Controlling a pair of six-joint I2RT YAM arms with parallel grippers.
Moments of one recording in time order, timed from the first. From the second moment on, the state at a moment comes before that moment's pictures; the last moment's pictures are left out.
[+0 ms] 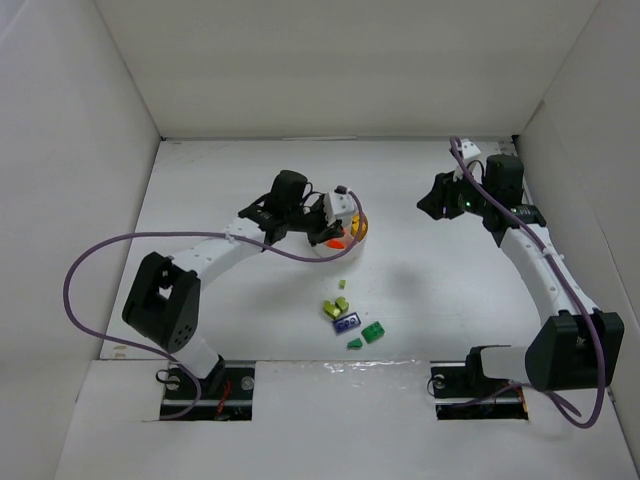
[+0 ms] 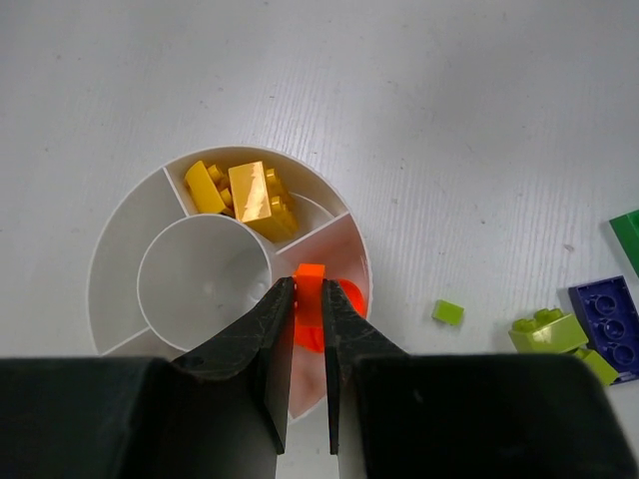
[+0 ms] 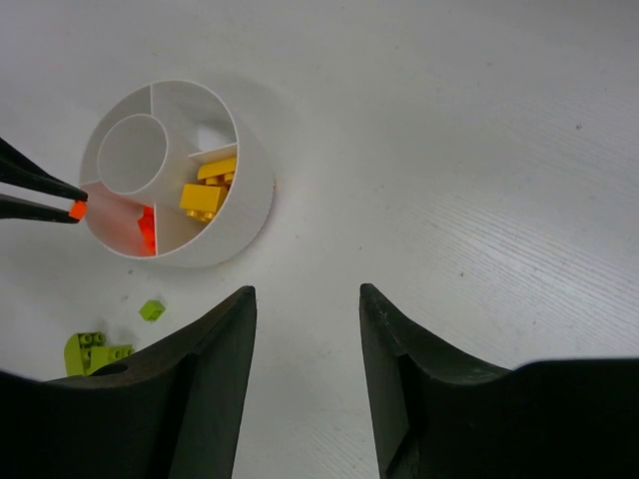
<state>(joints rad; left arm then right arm) -0.58 1.58 1.11 -0.16 0.65 0.54 0.04 1.29 1.07 -0.33 -0.57 -0.05</state>
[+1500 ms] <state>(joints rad) -0.52 1.38 1.01 0.02 0.53 0.37 0.13 1.29 1.07 -0.35 -0.56 -0.09</state>
